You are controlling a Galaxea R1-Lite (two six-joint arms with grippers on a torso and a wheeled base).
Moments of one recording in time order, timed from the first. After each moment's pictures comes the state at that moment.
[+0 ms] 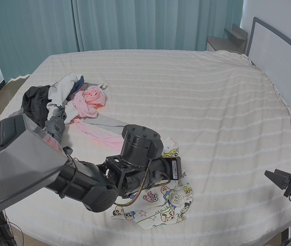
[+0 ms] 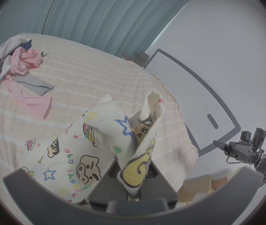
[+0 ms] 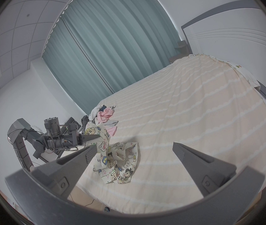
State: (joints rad) left arm -0.80 2.07 -1.01 -0.64 0.01 -0.53; right arm -0.15 1.10 -0.02 -0.81 0.54 0.33
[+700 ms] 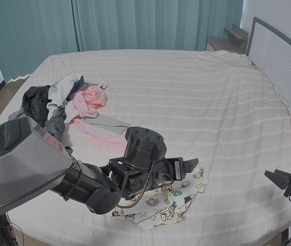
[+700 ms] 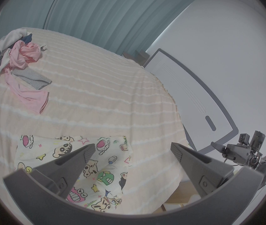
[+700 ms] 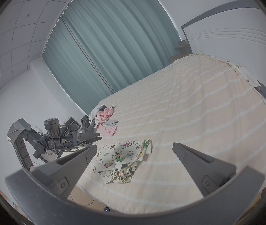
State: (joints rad) left arm -0.82 2.09 -1.02 -0.66 0.01 -0.57; right arm -0.15 1.10 -0.02 -0.80 0.54 0.33
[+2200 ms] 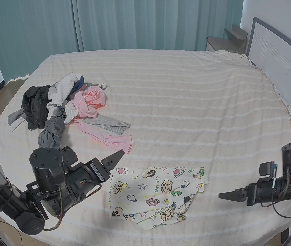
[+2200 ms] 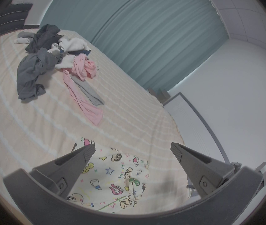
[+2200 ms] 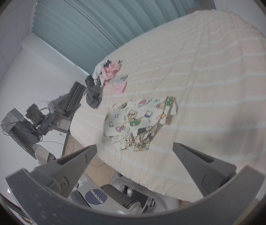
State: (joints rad) left arm -0.61 1.80 -0.31 -1.28 0.14 -0.79; right arm 0.34 1.44 -0.30 -0.46 0.36 0.37
